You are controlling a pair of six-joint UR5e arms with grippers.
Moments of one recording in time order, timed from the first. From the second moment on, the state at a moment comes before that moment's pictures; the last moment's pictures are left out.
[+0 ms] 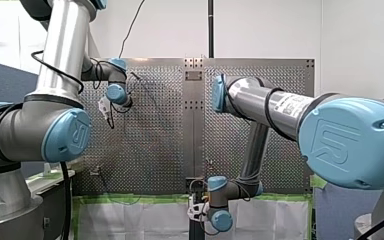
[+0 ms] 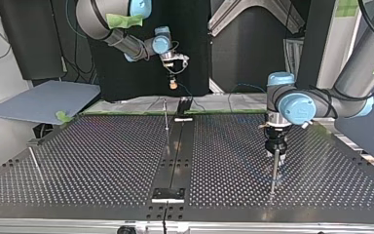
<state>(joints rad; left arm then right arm) 0.00 -1.87 -1.70 -2.75 -1.64 -1.97 2.26 -0.25 1.44 -1.03 1.70 1.58</state>
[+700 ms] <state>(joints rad) 0.00 -1.87 -1.70 -2.75 -1.64 -1.97 2.22 -0.07 1.47 -1.08 1.71 1.60</state>
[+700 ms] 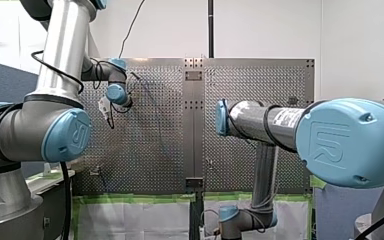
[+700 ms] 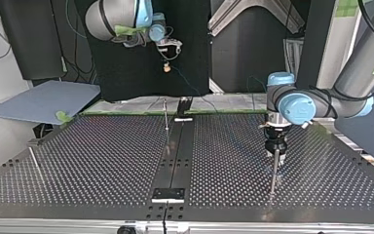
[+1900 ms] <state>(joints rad) 0.01 -1.87 -1.70 -2.75 -1.65 -1.97 2.16 -0.28 1.76 -1.21 1.72 1.58</state>
